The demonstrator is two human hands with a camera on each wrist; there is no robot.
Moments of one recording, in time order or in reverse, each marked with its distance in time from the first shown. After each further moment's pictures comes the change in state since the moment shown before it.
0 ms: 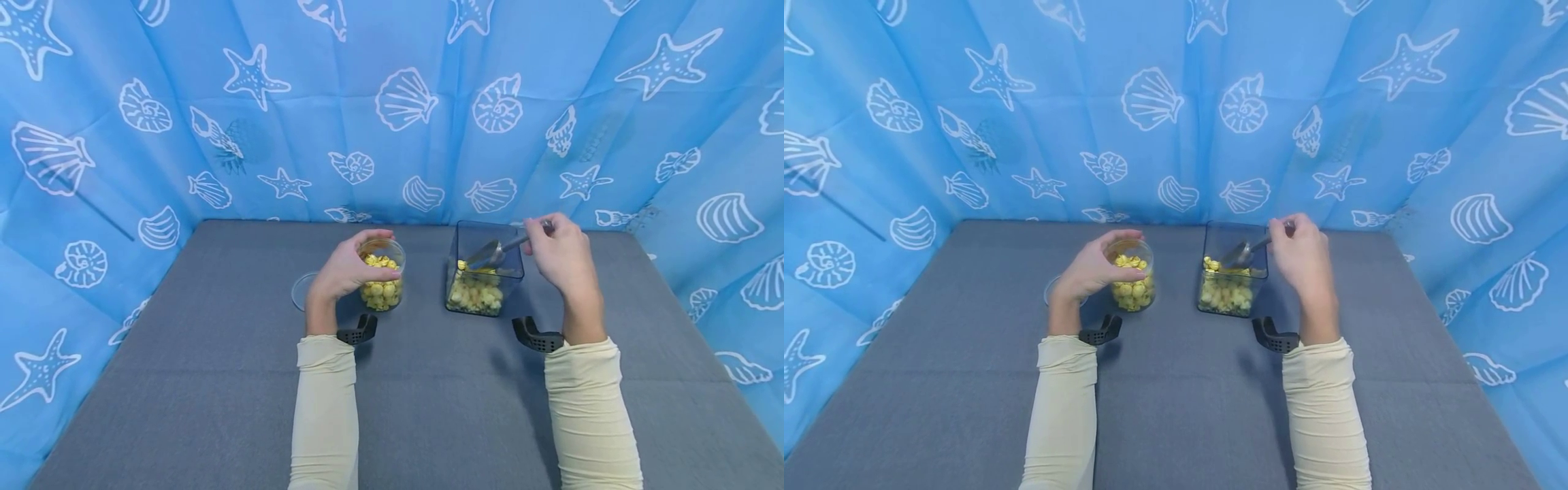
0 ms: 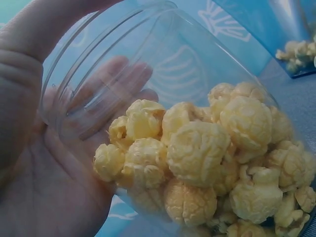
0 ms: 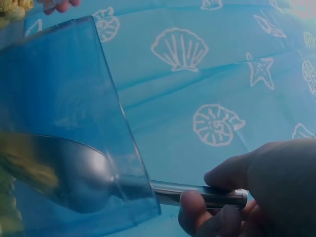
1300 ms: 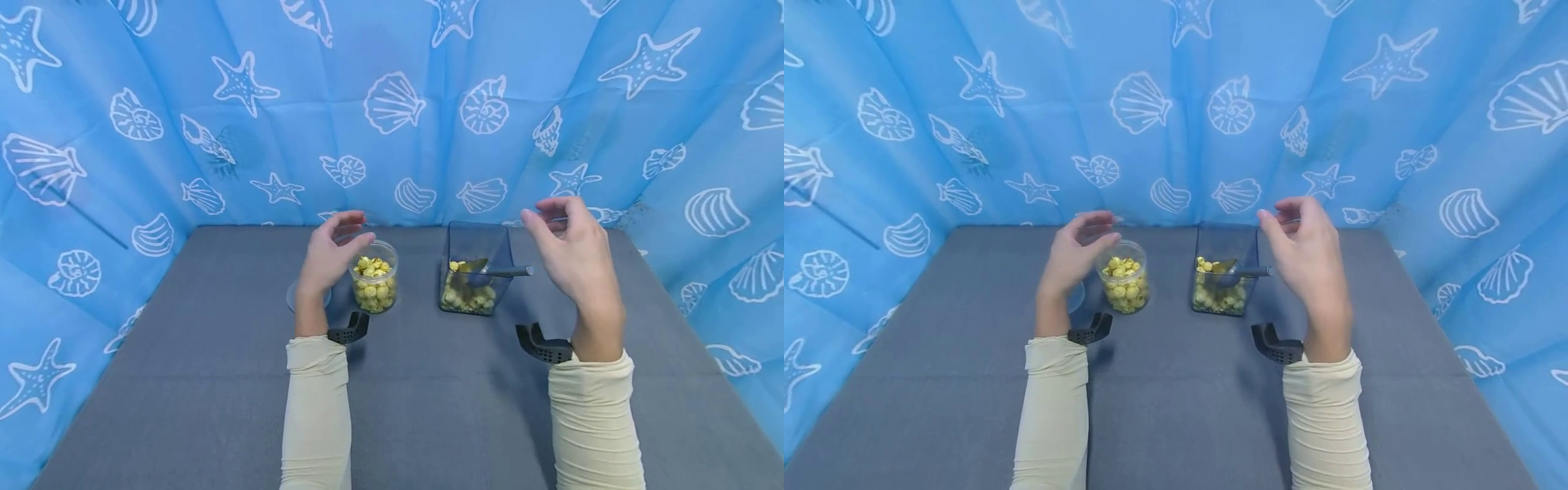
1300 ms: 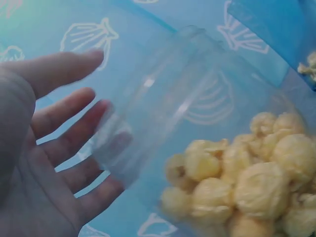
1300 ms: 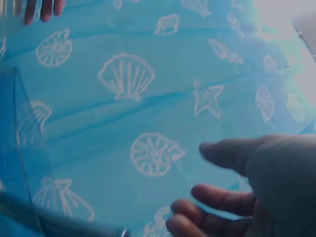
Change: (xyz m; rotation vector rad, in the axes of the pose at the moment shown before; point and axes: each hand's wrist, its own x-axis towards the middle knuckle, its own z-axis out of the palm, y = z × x) left_hand -0.004 0.021 -0.005 -0.013 0.292 0.174; right_hand -0.039 -0.019 -0.029 0.083 0.105 -0.155
